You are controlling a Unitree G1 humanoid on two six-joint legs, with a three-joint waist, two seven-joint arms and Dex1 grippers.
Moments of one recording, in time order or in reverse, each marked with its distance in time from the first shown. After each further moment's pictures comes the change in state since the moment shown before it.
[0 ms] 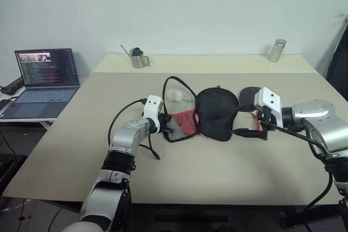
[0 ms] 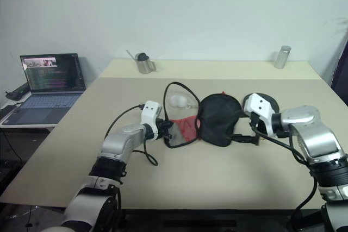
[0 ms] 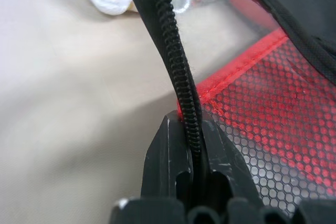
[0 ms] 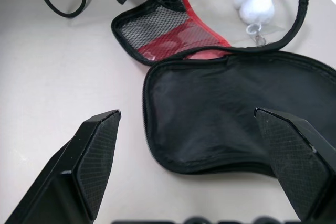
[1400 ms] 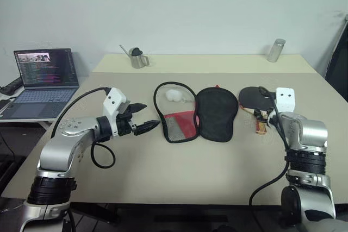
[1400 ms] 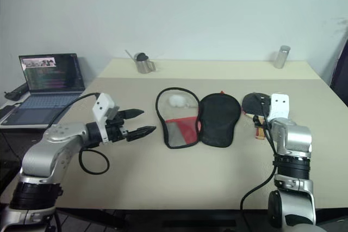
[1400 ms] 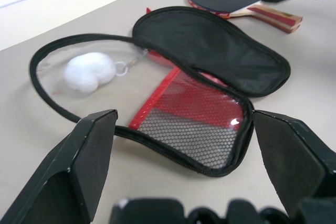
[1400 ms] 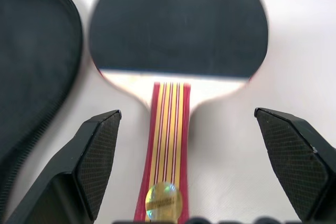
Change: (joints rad) left arm 0.300 0.440 0.104 -0.563 -0.248 -0.054 -0.474; right arm -0.107 0.532 -0.442 0.192 -0.185 0.600 -1.145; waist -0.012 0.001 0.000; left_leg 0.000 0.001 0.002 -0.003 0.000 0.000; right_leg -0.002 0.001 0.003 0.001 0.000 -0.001
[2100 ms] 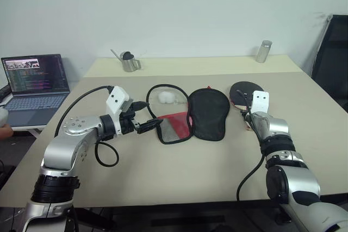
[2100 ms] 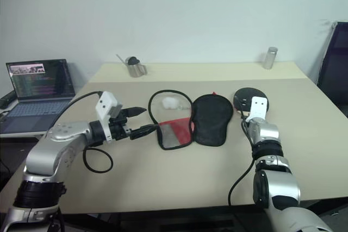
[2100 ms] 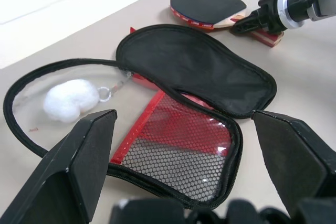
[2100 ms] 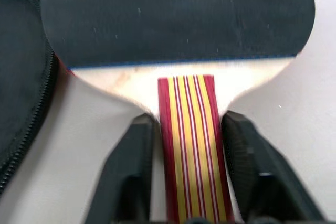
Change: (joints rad) left arm -0.015 -0.011 -0.012 -0.008 -0.005 0.000 0.040; right arm -0.215 0.063 0.016 0.638 0.000 -0.478 -0.172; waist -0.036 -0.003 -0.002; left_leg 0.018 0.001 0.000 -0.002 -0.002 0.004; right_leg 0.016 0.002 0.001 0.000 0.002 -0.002
